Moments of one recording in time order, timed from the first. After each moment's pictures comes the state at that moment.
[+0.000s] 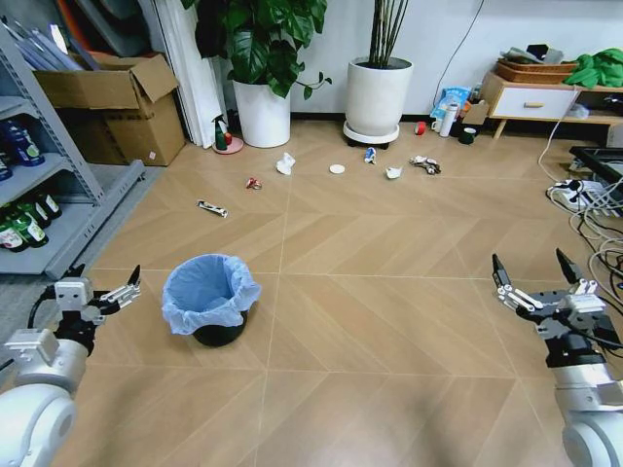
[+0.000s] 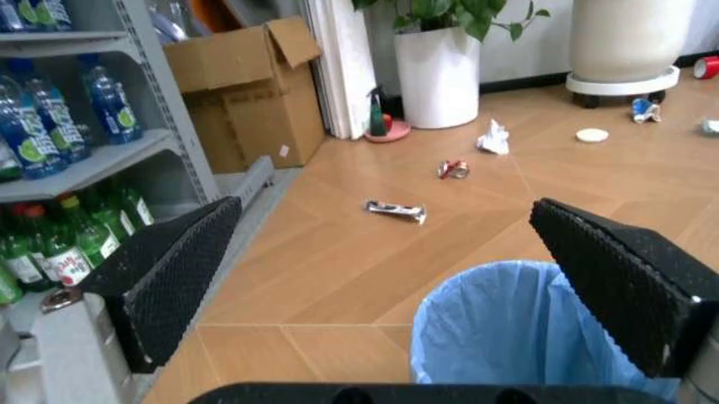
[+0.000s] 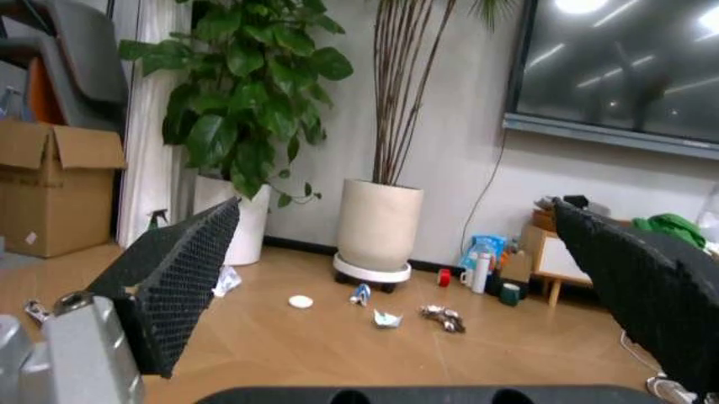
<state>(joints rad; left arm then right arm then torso) 1.55 -1.00 -0.86 -2.11 -0.47 0.16 -0.10 -1.70 1.17 0.91 2.12 0.43 0.36 -0.10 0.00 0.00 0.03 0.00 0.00</state>
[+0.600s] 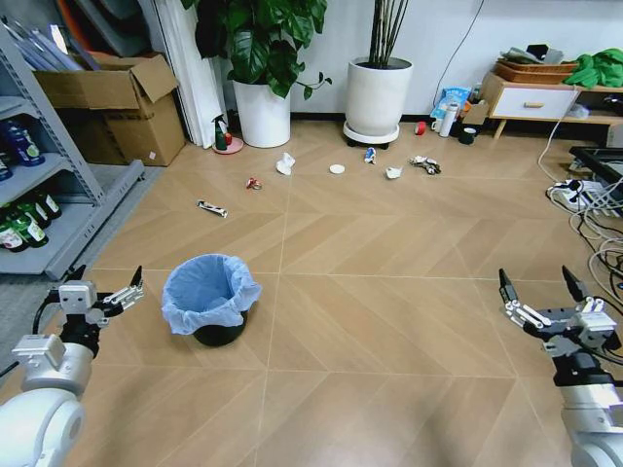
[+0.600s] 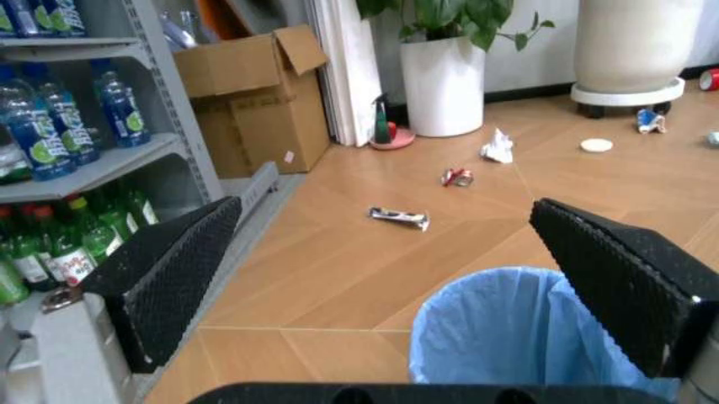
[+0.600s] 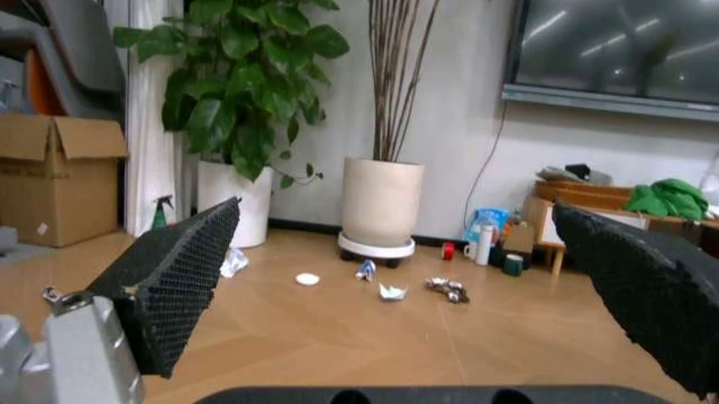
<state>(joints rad) 1.54 -1.07 -0.86 -2.11 -0.42 0.15 -0.07 -1.78 1.17 0.94 2.13 0.49 0.37 -0.12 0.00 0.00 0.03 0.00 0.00</state>
